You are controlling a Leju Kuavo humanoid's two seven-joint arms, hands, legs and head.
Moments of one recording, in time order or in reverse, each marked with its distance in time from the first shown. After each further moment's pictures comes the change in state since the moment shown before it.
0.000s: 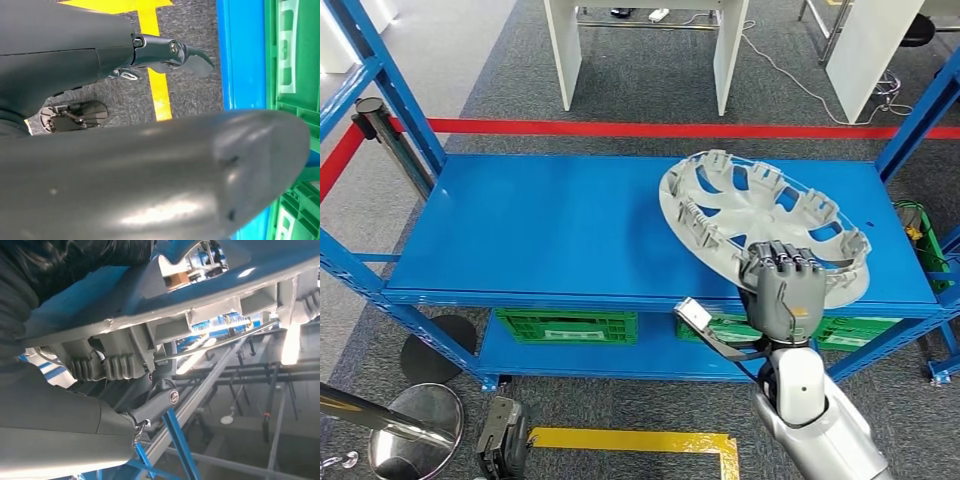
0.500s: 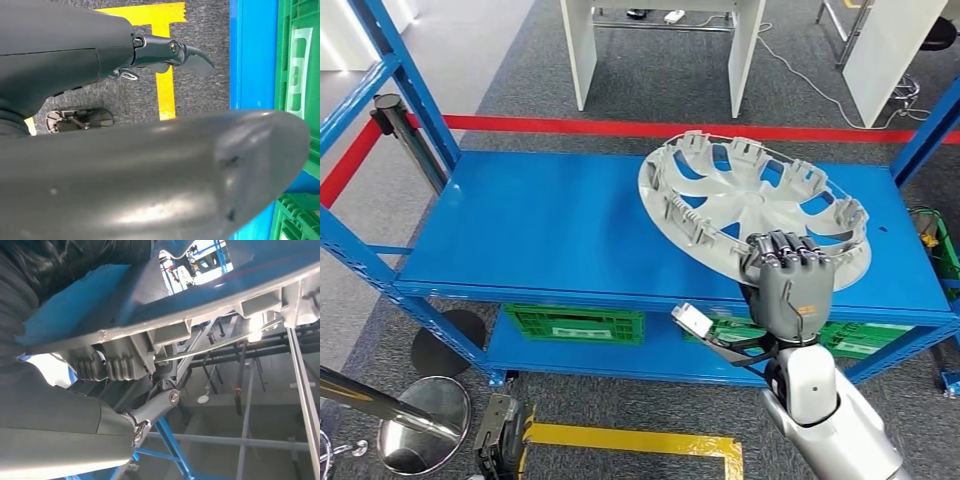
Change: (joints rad) left arm -0.008 0.005 -0.002 0.000 0.016 0.042 0.039; right arm -0.030 -0.049 0.038 -0.103 0.000 0.000 -0.007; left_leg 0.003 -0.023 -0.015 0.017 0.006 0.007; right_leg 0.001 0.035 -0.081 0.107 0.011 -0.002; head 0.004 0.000
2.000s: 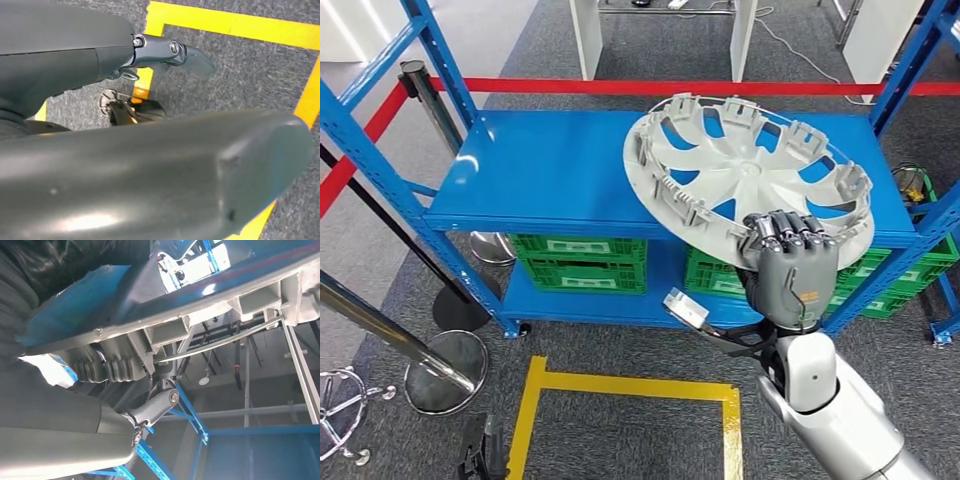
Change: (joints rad) left arm 0.013 0.008 0.145 0.012 0.148 0.135 0.313; right arm -0.074 -0.020 0.060 -0.058 0.000 0.000 0.034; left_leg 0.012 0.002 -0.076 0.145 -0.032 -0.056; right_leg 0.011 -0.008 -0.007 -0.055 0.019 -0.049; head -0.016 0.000
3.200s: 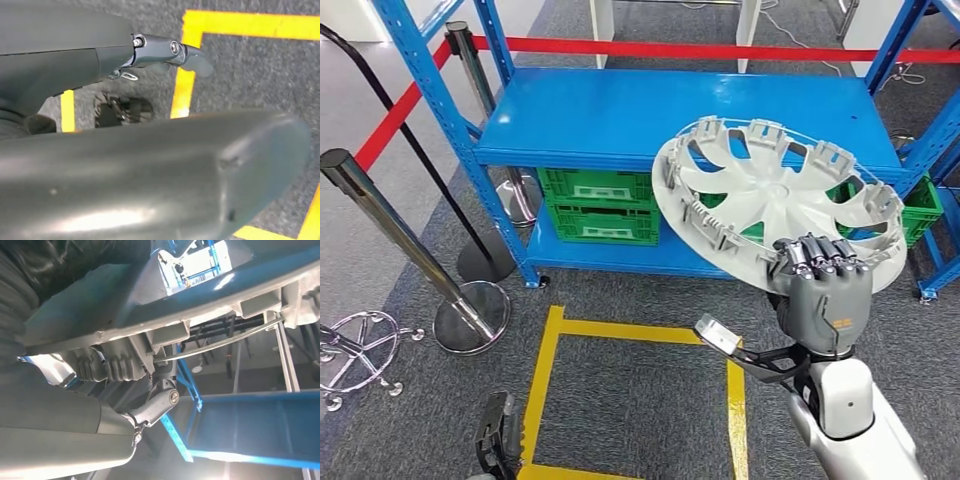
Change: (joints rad) left arm -0.056 -0.033 -0.071 0.001 -0.057 0.004 0.009; right arm 0.206 0.010 -0.246 -0.109 0.000 0.000 -0.263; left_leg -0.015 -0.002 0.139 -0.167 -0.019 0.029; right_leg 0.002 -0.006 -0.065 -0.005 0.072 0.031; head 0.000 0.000
